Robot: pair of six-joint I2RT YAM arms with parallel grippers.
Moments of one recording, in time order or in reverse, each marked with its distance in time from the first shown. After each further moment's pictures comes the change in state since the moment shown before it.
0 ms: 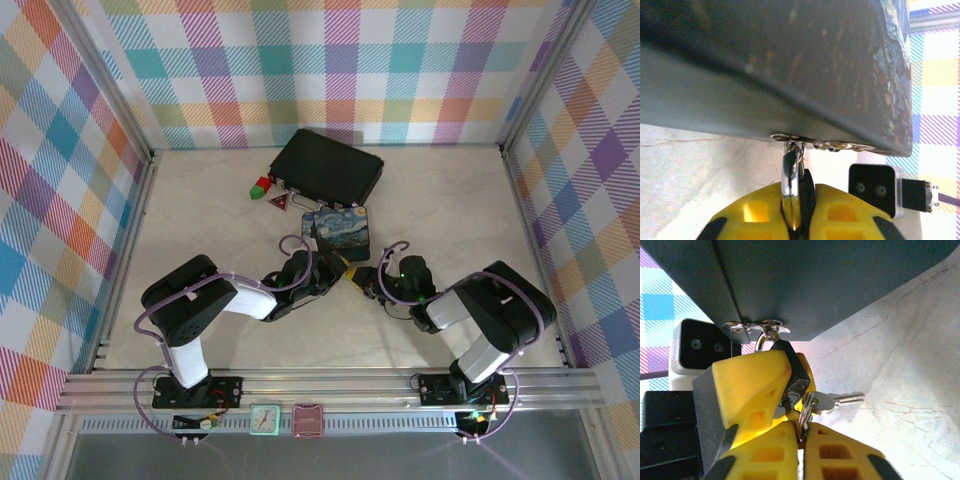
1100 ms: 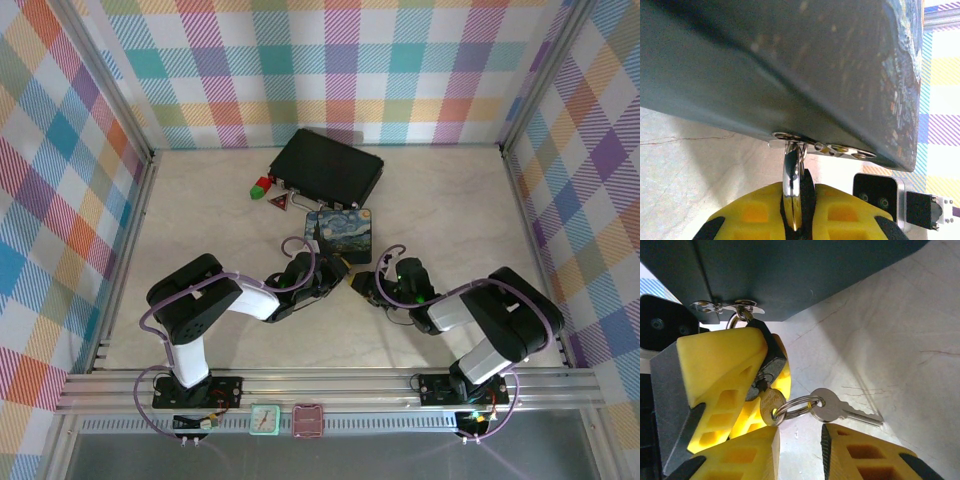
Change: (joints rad) left arm -0.013 0.029 0.007 0.003 -0.016 -0.003; right arm 0.013 -0.022 -0.003 -0.124 0.042 -0.120
